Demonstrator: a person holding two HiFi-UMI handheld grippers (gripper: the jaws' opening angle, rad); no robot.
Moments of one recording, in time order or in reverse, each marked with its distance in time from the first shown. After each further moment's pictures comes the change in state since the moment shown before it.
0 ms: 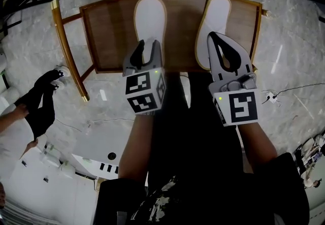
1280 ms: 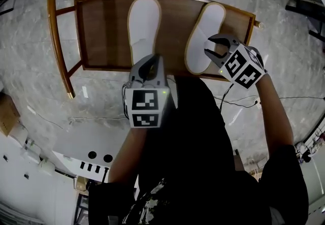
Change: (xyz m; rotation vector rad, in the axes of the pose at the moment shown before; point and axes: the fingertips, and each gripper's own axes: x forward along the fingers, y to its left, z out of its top) left arm -0.020 -0.057 -0.019 0.069 0.034 -0.136; right arm 0.014 -0.025 -0.141 -0.521 0.709 0.639
